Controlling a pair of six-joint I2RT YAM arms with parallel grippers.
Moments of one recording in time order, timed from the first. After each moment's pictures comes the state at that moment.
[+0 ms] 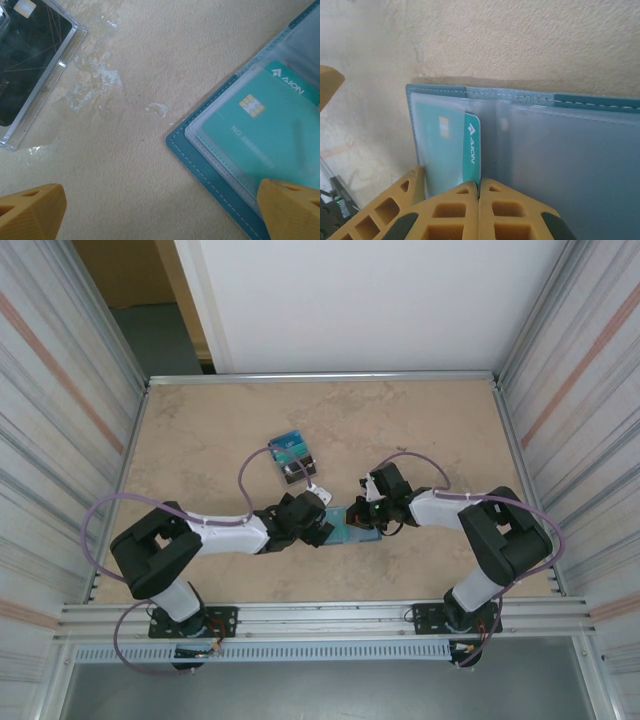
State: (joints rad) left arm -0.96 1.61 0.72 0.00 -0.35 -0.13; right arm 0.56 1.60 0.67 -0.08 -0.47 0.72
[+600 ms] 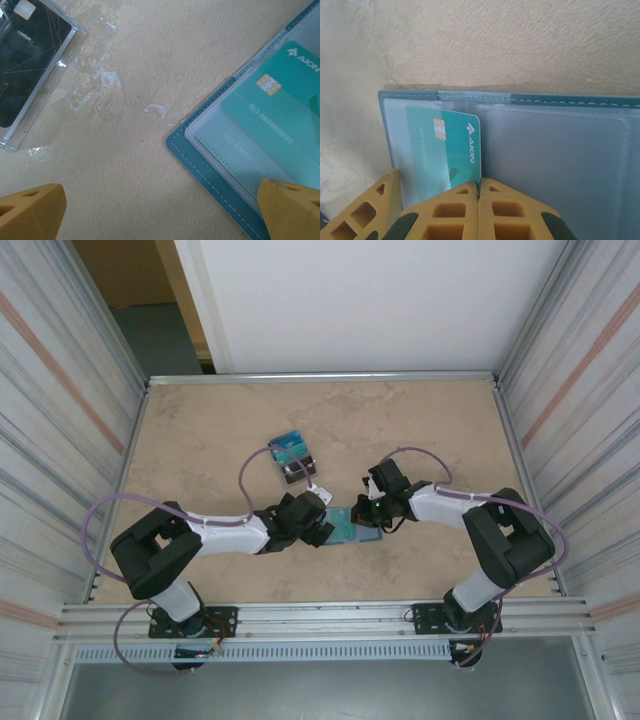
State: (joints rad) left arm -0.96 1.61 0.72 0.00 -0.35 -0.13; right arm 0.56 1.58 0.73 -0.24 -0.37 0.68
